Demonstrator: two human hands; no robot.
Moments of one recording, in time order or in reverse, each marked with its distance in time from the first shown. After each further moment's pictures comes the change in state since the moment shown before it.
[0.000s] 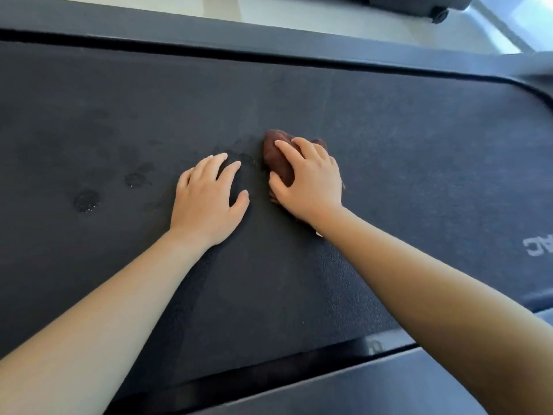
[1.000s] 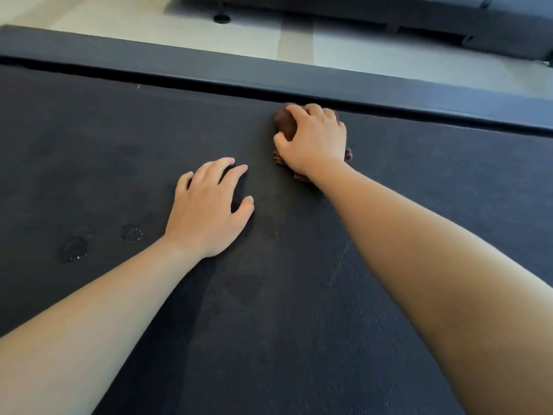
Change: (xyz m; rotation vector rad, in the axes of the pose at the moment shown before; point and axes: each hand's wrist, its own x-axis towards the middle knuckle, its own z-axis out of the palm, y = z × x) left_hand 0.081 -0.027 0.003 0.115 0.066 -0.182; right_hand 0.207 0.001 0.057 0.042 0.011 -0.139
